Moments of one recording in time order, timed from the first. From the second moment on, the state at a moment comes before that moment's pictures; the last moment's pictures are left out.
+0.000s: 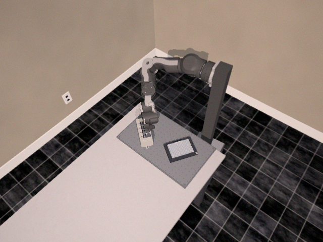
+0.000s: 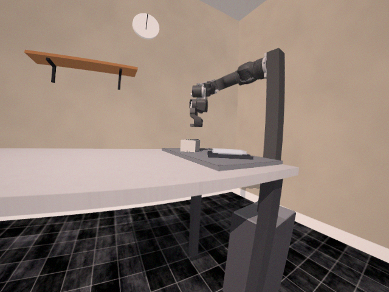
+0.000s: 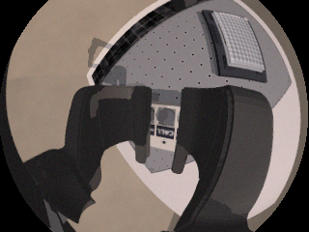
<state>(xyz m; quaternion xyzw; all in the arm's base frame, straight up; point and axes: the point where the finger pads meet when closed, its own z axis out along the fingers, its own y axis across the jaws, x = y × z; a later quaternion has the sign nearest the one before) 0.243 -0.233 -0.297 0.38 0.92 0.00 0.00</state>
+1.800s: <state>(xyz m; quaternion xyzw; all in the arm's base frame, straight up) 0.201 -0.312 -0.282 0.37 0.89 -0.10 0.23</state>
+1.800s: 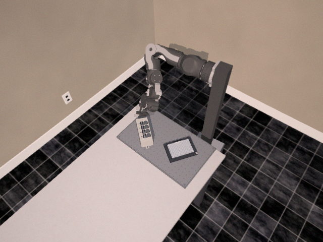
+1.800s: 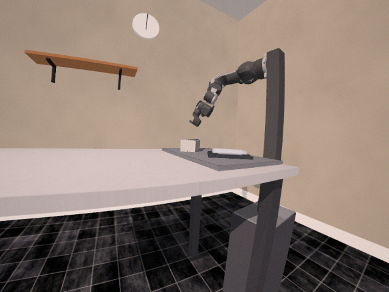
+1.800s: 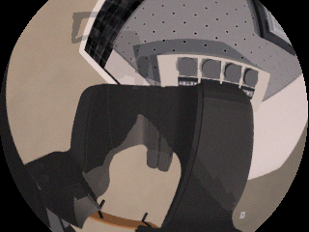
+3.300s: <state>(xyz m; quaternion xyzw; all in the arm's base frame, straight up) 0.205 -0.308 -0.283 0.36 0.87 -0.13 0.32</state>
